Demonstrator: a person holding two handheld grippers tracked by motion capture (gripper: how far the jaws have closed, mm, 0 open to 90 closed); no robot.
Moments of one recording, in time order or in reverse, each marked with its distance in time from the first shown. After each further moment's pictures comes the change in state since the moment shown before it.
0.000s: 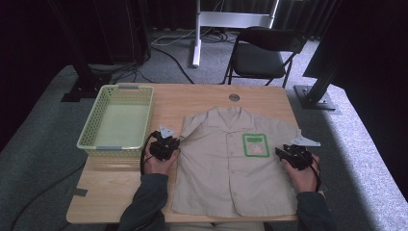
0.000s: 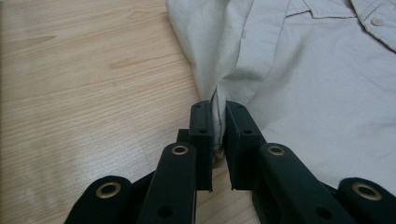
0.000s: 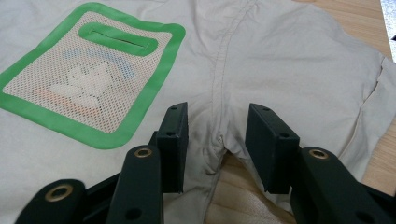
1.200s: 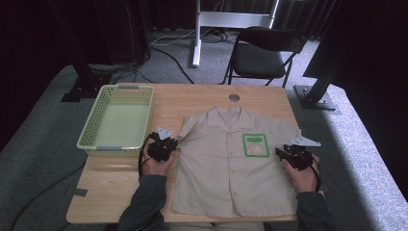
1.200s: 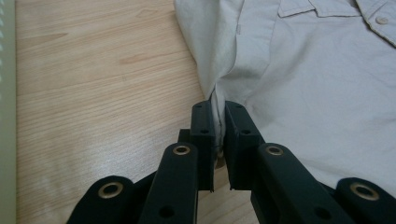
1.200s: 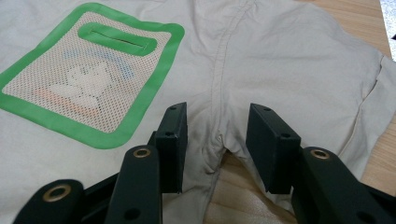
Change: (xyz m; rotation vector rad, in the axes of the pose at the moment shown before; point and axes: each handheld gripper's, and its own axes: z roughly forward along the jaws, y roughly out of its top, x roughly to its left) left arm 0.002 -0.004 -0.005 -0.008 0.016 -0.004; right arm 0.000 0.000 0.000 0.000 -0.001 0.004
